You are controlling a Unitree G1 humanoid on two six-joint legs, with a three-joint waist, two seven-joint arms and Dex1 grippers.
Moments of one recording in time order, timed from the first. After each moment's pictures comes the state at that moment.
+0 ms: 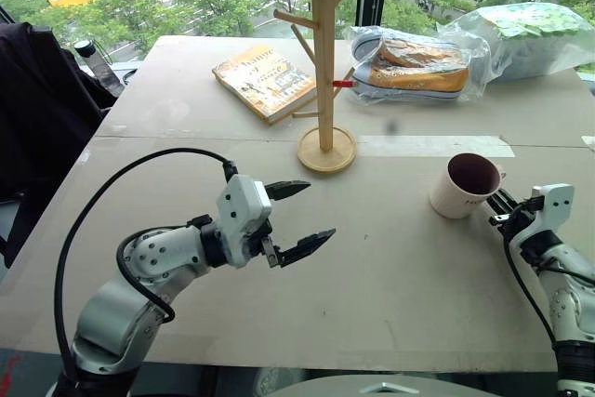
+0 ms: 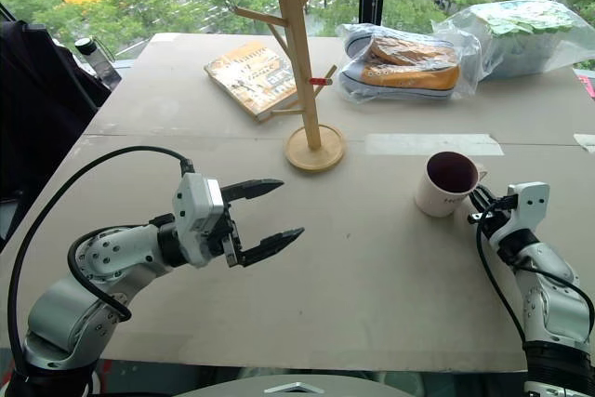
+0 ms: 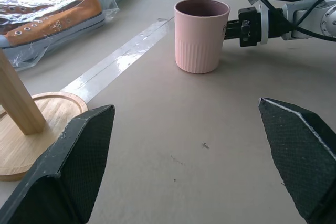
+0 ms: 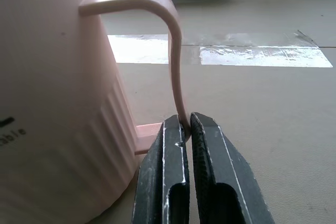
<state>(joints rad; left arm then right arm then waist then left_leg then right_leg) 0.01 0.67 0.04 -0.70 -0.57 0.47 -0.75 -0.01 -0.43 -0.34 0.02 0.44 0.18 0.56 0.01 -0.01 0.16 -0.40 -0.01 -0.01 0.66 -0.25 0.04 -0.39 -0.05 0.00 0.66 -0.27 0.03</state>
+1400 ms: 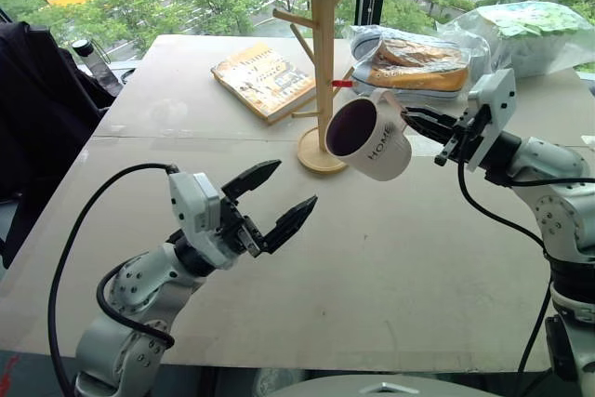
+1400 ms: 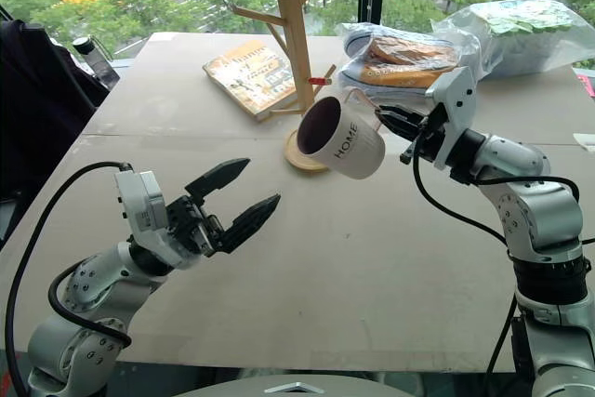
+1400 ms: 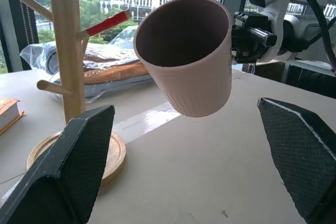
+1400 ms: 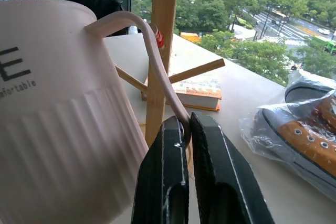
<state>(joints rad) 0.15 0.46 0.20 -0.74 -0.76 0.34 -0.61 -0.55 -0.58 -0.05 -0.34 0.52 0.60 0.67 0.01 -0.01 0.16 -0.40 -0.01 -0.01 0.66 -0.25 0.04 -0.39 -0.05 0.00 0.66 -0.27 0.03</state>
